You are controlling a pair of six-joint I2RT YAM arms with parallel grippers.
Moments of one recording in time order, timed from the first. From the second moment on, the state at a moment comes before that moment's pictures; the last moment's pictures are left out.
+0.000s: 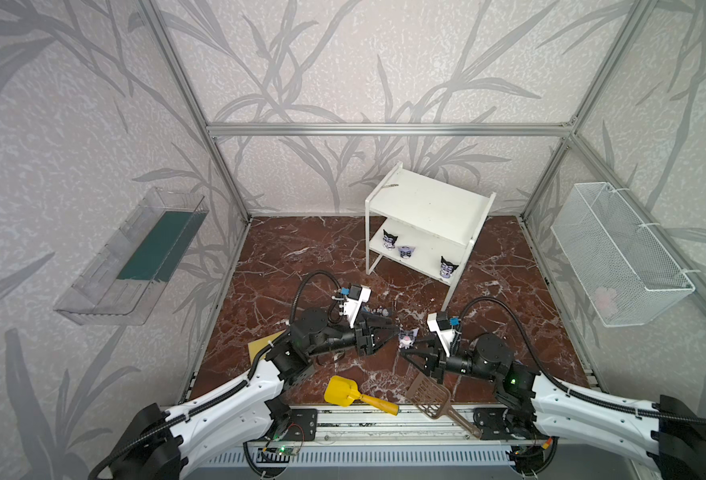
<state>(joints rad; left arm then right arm) -0.77 0.87 0.44 0.34 0.51 -0.69 0.98 0.79 0.21 0.48 -0.30 0.48</state>
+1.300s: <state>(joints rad) -0.83 1.20 0.75 -0.09 0.35 -0.51 1.08 0.96 0.43 0.09 0.10 0.25</state>
